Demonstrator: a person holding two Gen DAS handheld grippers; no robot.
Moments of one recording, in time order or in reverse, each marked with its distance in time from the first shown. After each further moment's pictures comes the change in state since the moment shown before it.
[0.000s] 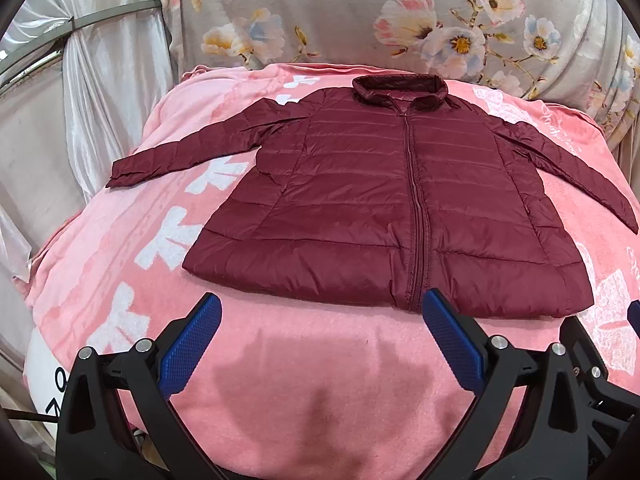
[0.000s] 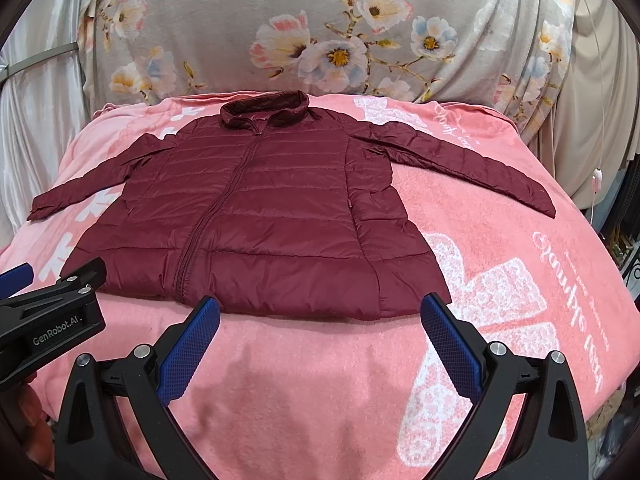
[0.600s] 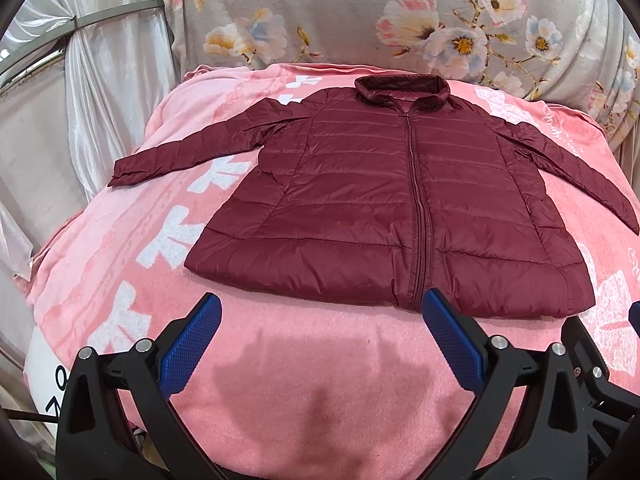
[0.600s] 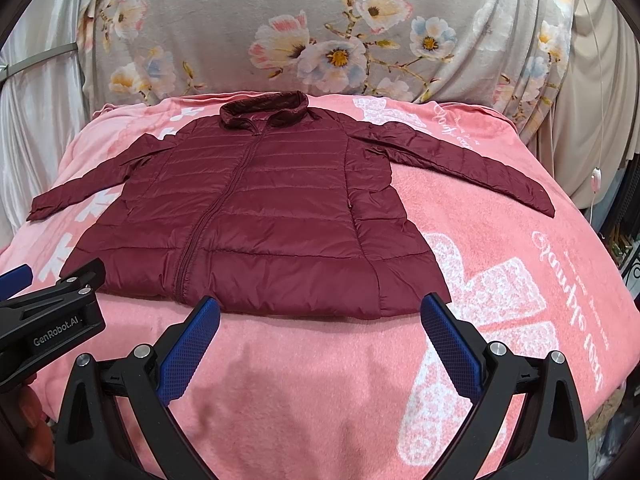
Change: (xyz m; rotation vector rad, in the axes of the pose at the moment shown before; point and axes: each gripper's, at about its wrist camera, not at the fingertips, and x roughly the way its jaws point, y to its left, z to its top) left arm 0.000 0.003 0.001 0.002 0.004 -0.001; right arm 0.000 0.000 0.000 -0.002 -0.001 0.000
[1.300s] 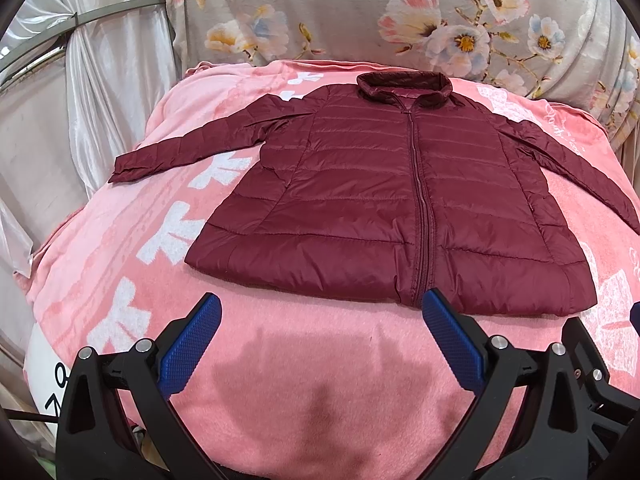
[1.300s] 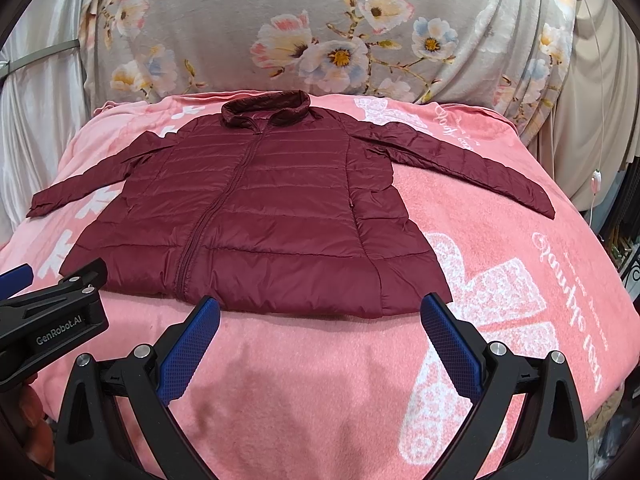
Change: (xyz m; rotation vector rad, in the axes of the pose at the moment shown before) left arm 0.003 0.006 -0.002 -0.005 0.008 0.003; right arm 0.000 0.002 -0.001 -0.002 0.000 -0.001
